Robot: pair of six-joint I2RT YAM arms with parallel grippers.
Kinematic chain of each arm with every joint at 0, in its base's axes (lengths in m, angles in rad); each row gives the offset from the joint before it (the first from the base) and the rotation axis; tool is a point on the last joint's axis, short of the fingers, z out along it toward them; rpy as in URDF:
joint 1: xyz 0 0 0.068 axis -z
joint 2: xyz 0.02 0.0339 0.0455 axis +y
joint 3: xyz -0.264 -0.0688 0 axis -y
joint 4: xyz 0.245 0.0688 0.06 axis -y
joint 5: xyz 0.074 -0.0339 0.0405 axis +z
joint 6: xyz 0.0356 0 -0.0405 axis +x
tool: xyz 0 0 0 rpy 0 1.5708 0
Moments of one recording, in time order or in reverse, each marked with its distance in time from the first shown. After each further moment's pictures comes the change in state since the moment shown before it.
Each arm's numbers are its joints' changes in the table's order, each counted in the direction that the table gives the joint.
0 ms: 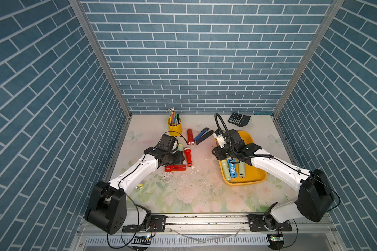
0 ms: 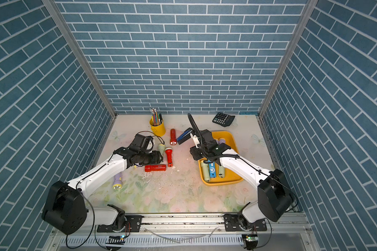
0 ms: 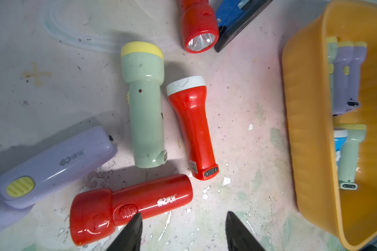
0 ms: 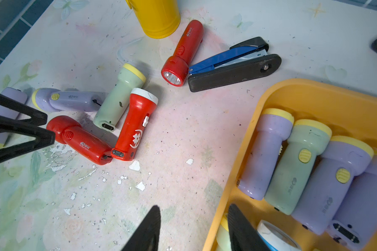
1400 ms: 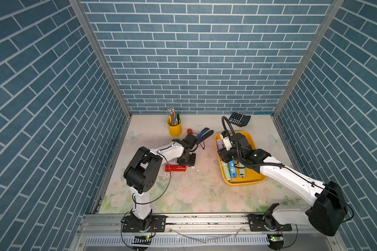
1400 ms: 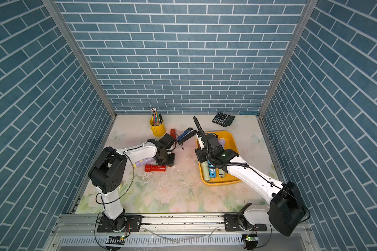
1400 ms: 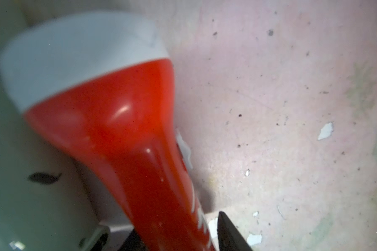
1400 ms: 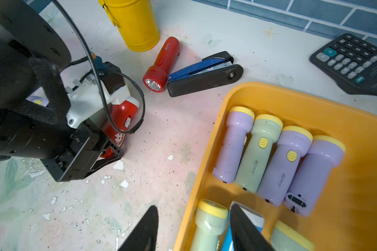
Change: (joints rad) left arm 0.156 0.498 0.270 -0.067 0.093 0.023; right arm -0.005 -0.167 -0.108 0.011 -0.117 0.000
